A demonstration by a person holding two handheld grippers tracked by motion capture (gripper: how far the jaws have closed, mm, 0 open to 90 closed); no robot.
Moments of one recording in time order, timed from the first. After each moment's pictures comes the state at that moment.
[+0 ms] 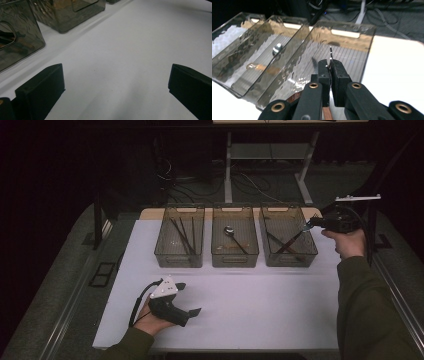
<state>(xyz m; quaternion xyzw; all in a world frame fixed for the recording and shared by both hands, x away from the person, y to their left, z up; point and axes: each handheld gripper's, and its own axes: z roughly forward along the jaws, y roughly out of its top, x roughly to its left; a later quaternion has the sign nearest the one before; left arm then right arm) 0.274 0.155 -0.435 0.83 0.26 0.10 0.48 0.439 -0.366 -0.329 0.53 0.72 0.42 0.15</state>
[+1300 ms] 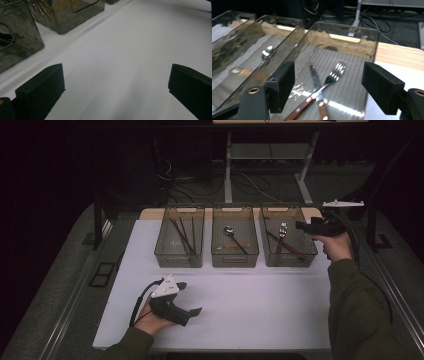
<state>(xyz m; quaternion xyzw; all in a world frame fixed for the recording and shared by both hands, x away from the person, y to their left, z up) 0.276 0.154 -0.435 0.83 0.26 0.10 0.48 0.441 -0.345 -0.355 0.51 0.71 0.44 0.20</state>
